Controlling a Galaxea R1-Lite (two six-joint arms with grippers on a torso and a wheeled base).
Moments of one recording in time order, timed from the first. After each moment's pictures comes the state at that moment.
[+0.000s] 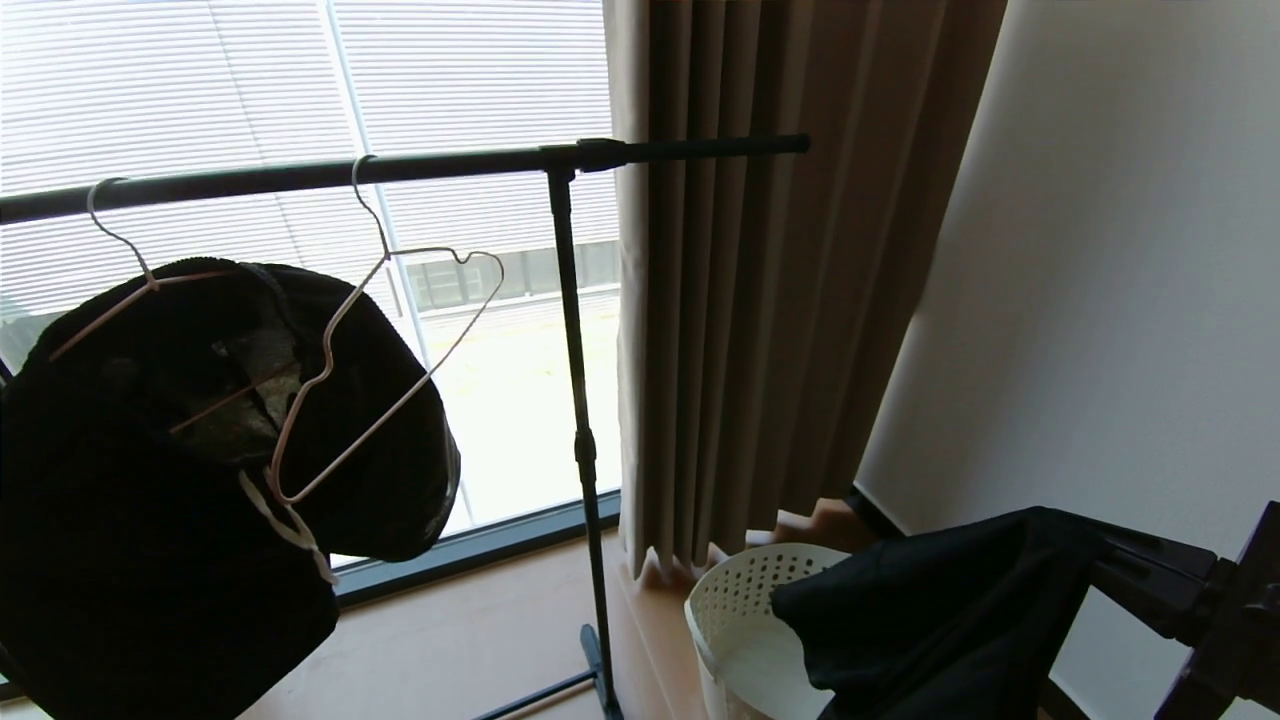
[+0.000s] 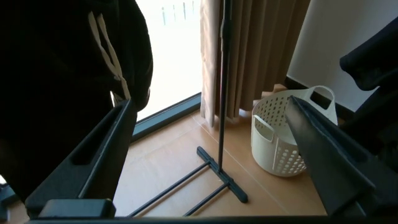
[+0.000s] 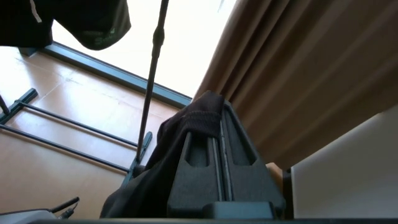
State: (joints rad) left arm -0.01 0.01 0.00 0.05 -0.24 0.07; right arm 0.56 1.04 -0.30 -0.55 -0.01 -0.26
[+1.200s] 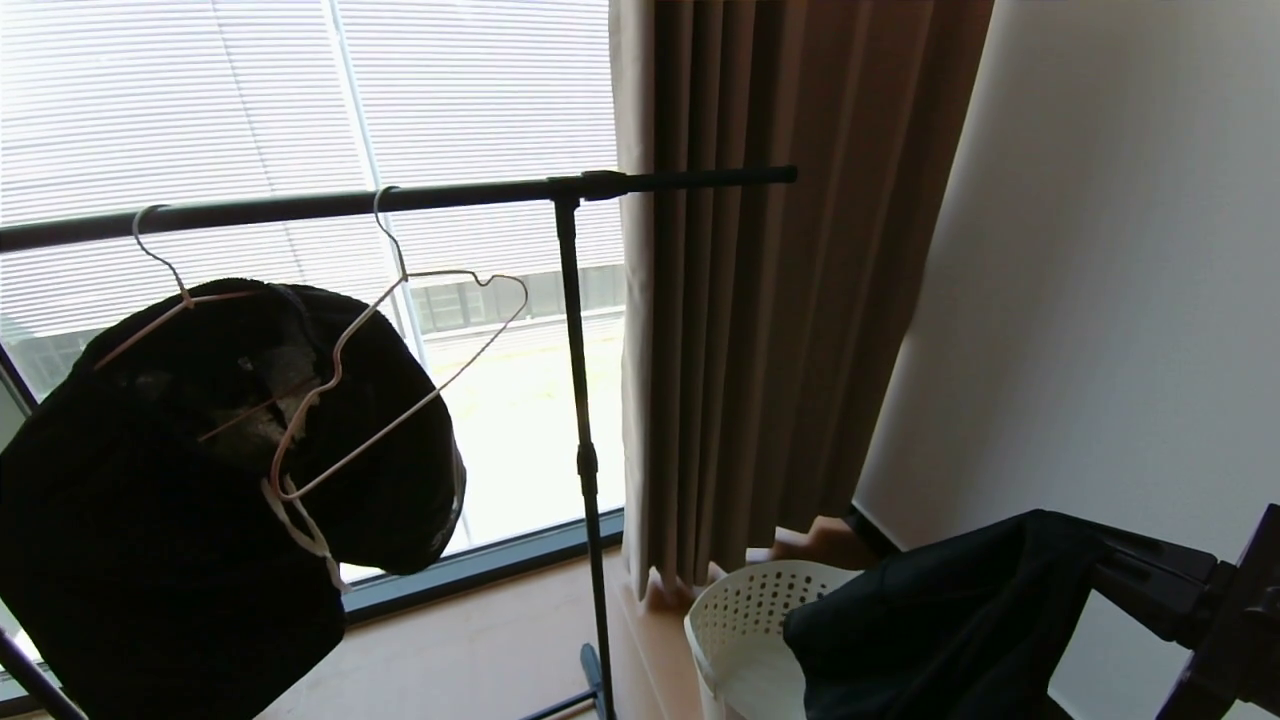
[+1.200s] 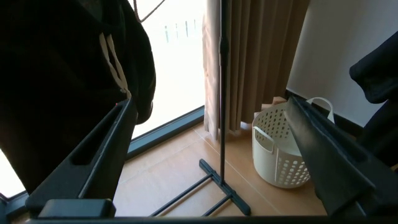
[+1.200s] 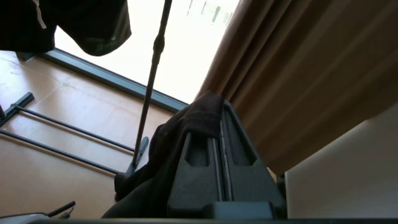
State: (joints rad) left arm -0.01 0.01 -0.01 0.05 -0.24 0.07; right arm 0.56 1.04 -0.30 -0.55 -0.01 -0.26
